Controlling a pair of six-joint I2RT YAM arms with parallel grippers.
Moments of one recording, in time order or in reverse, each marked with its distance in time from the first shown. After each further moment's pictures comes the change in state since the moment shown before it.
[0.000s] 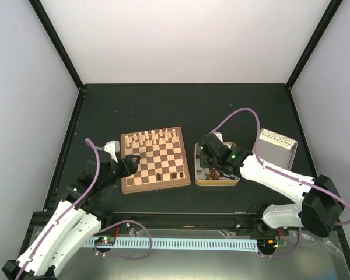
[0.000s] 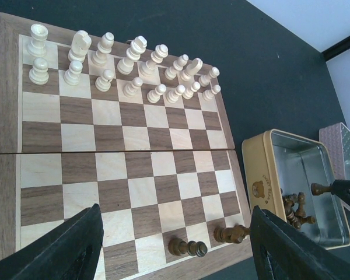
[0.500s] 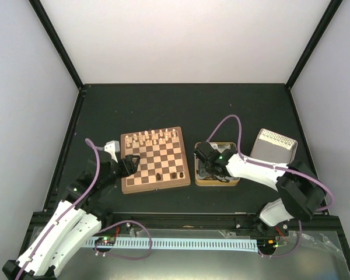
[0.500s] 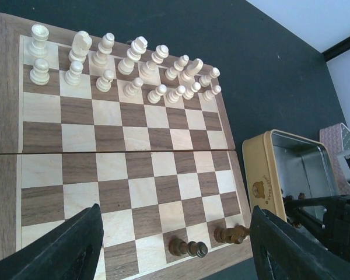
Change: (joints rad) left arm 0.000 0.000 0.000 0.000 -0.002 0.000; right arm 0.000 0.198 -0.058 0.032 -0.036 0.000
